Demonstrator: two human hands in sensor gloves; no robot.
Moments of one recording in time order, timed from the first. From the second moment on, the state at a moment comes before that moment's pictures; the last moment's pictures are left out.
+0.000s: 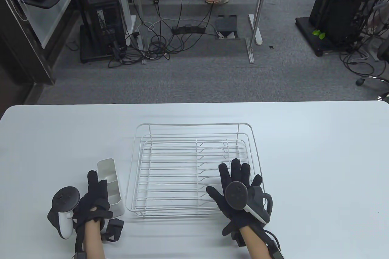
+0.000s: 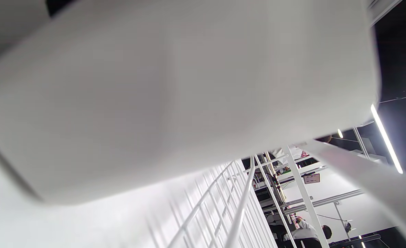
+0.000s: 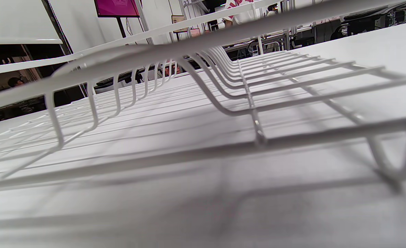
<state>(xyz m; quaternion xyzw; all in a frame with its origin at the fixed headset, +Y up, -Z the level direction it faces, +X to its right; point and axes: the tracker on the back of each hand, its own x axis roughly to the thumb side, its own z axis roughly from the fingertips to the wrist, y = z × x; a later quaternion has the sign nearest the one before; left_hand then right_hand) -0.355 -0.757 -0.322 0.00 0.16 0.51 0.85 0.099 -0.727 -0.315 0.05 -0.01 0.98 0.17</state>
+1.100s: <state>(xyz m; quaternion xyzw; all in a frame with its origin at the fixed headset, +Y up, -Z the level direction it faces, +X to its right) -0.356 -0.686 -0.306 0.15 0.14 0.49 0.84 0.099 -0.727 -0.315 0.05 -0.01 0.98 0.17</state>
